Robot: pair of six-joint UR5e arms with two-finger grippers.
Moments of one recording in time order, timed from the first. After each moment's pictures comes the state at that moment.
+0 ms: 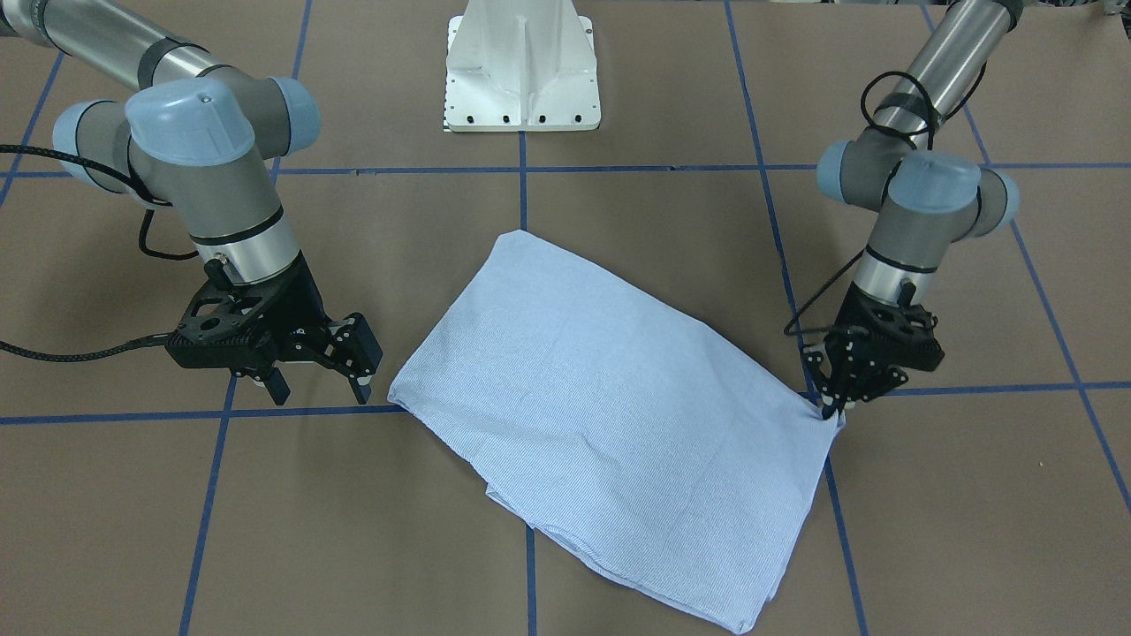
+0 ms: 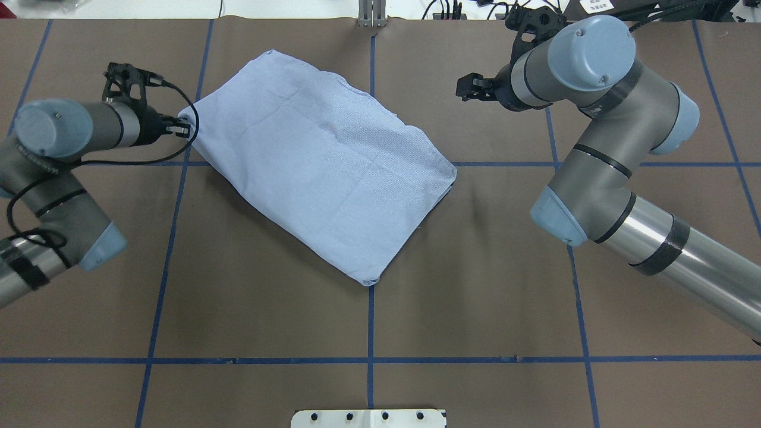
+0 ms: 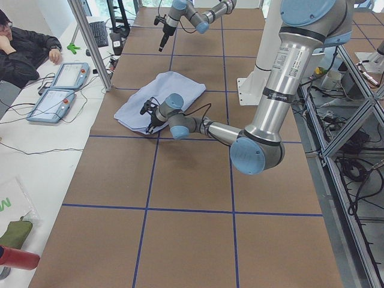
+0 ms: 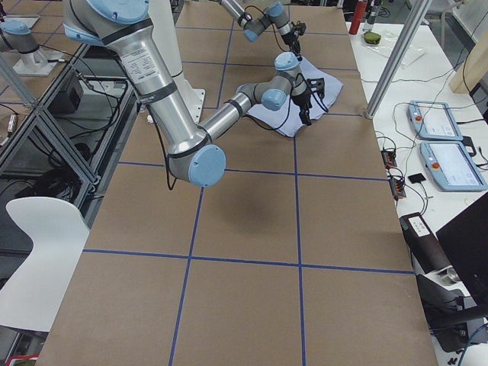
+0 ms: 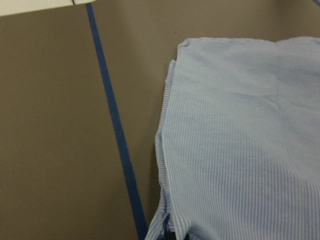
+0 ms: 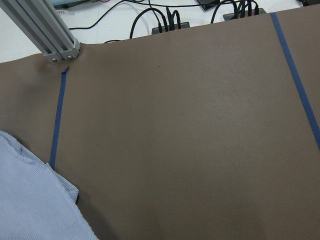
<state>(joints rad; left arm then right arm) -0.86 -1.98 -1.31 -2.47 -1.67 -0.78 0.80 -1.02 1.64 -1.23 1.76 1.19</state>
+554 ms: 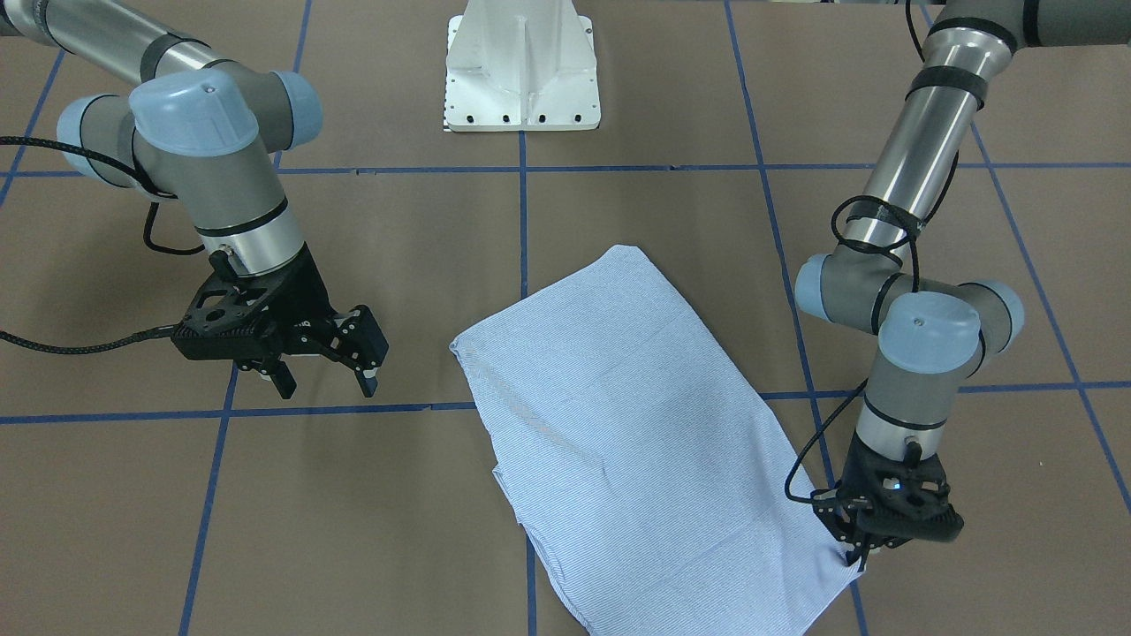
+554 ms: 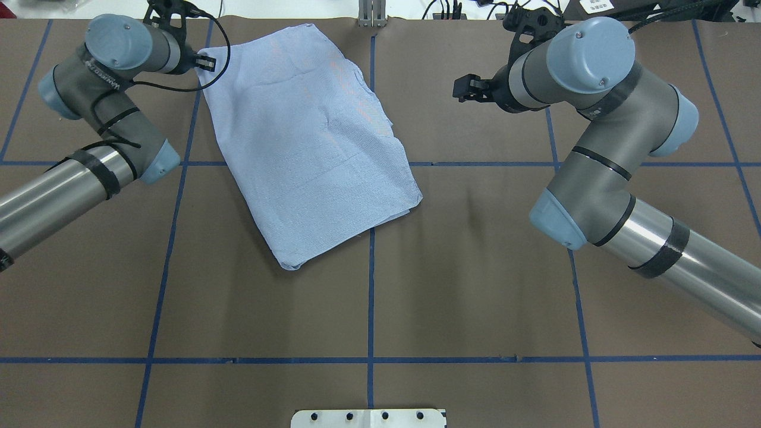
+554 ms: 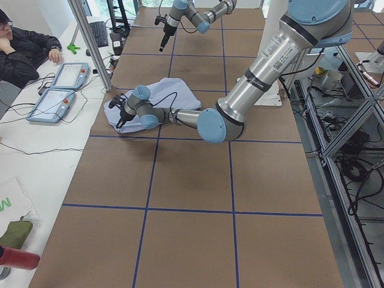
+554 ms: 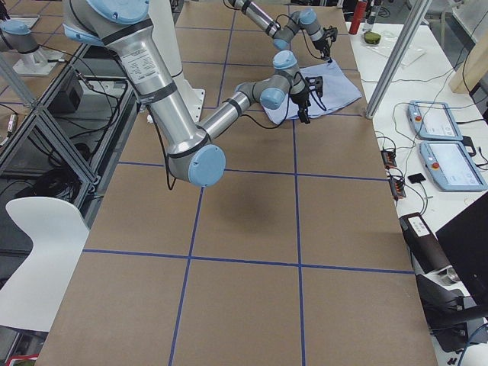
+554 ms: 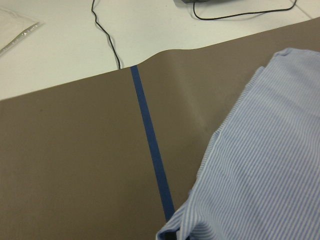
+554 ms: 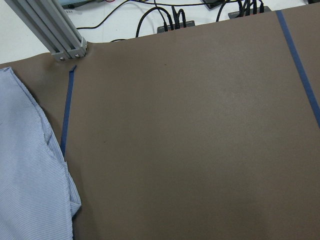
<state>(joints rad) -0.94 -2.34 -0.85 -2.48 -1.67 -0.69 0.80 -1.02 1.66 -1.23 1.75 1.20</state>
